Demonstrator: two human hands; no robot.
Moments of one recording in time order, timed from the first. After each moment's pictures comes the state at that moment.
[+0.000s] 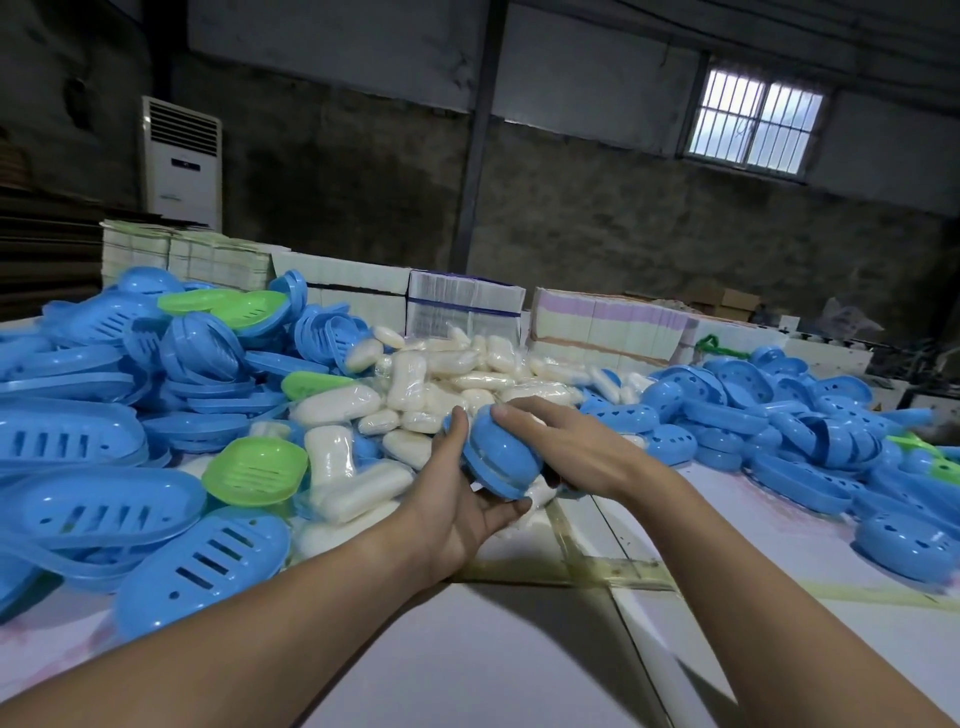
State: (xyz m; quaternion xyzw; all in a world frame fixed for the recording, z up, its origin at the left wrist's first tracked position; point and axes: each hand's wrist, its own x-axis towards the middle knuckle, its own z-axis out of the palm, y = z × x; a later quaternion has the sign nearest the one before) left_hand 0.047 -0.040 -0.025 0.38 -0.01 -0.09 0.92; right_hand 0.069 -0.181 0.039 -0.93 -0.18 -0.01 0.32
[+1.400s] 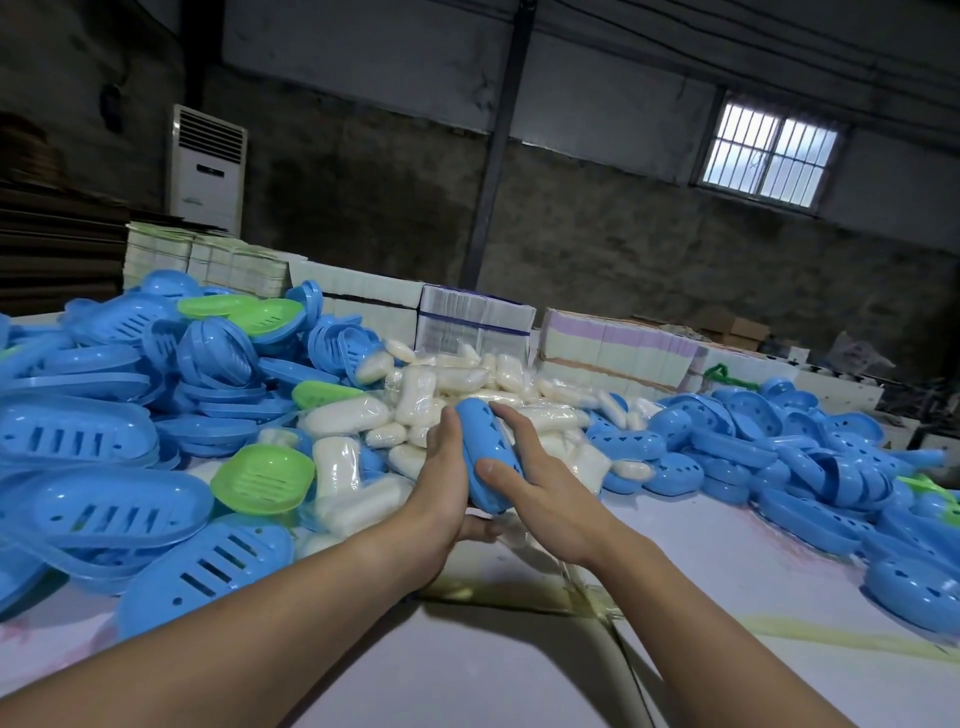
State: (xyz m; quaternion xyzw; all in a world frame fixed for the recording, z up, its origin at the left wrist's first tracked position) left_hand 0.061 -0.030 -0.022 0.56 0.01 0.02 0.83; right_hand 0.064 -0.157 0.008 -0.88 -0.29 -0.06 0.37
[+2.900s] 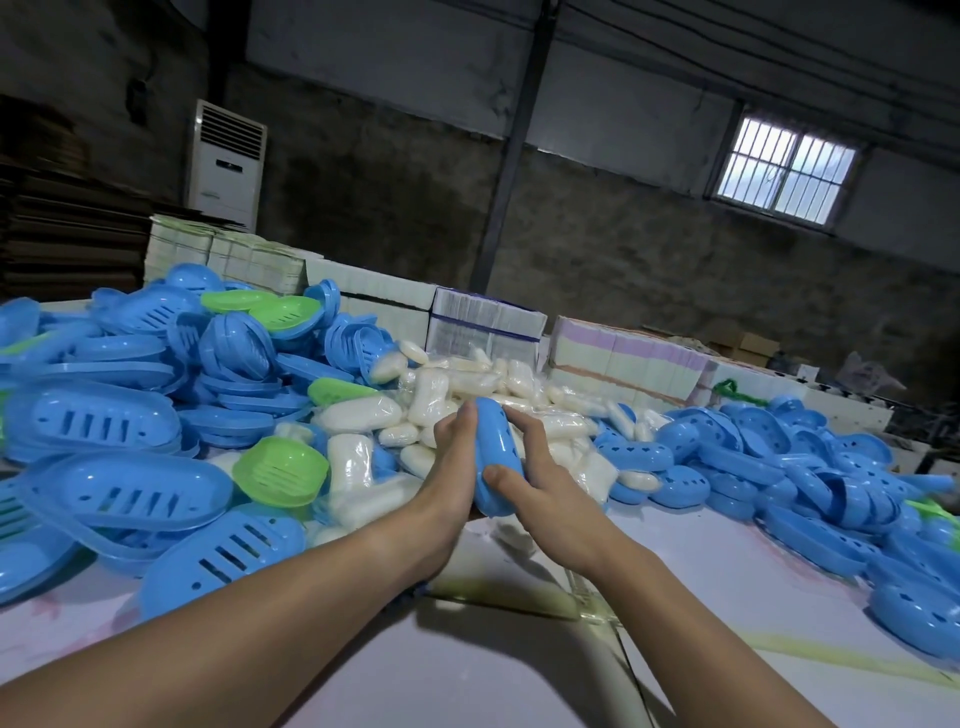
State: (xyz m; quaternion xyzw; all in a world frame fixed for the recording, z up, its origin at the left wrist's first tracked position) left_hand 0.056 -0.032 -0.010 0.49 0.01 0.07 0.87; right_hand 0.056 -0.150 0.009 -0.87 -0.29 -0.05 0.39
